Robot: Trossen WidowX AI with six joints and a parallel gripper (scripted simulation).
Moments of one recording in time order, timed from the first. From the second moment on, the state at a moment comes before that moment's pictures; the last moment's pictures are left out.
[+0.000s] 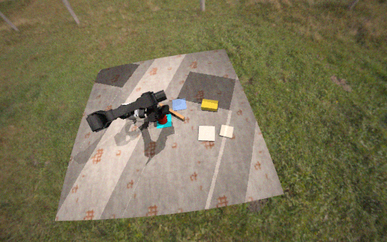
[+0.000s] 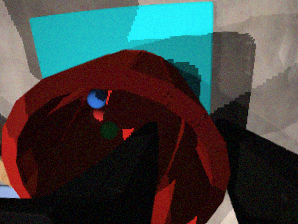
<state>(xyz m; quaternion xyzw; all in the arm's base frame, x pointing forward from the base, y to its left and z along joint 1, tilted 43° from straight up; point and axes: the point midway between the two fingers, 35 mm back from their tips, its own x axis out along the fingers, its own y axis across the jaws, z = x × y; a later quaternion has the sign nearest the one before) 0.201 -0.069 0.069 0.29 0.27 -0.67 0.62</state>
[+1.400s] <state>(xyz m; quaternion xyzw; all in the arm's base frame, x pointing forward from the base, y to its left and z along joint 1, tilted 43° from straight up) 0.199 -0.039 0.100 0.28 0.28 -0.67 0.63</state>
